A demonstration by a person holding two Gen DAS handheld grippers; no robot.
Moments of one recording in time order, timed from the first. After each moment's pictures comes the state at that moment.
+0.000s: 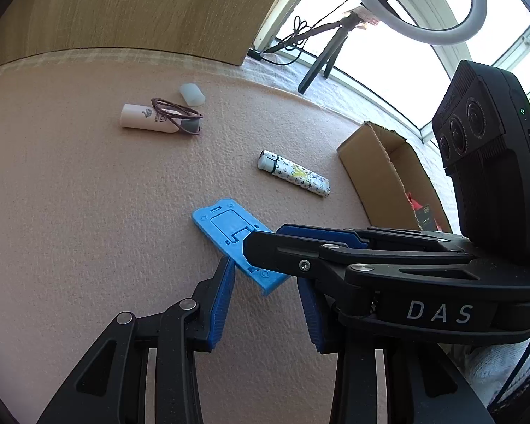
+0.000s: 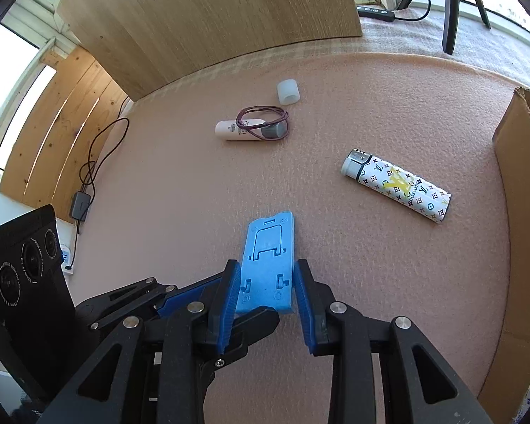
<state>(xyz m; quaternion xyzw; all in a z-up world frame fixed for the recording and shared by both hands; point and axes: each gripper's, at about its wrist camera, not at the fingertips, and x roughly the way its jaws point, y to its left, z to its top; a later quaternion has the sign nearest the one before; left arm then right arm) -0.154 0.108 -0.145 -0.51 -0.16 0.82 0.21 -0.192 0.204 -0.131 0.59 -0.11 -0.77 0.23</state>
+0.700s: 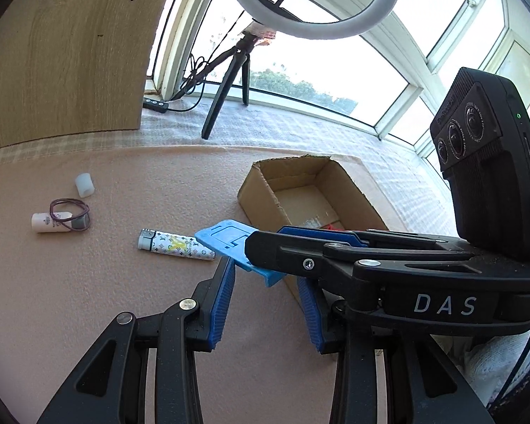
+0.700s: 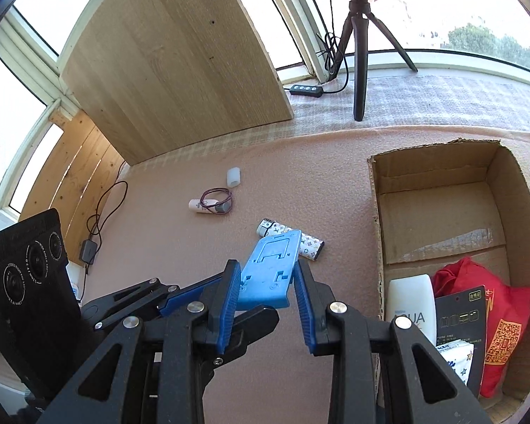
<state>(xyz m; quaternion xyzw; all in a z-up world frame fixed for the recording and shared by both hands) -0.169 0.211 -0.070 -0.45 -0.10 0.84 0.28 -0.181 0.312 -0.058 0.51 -0.14 -0.83 0.18</state>
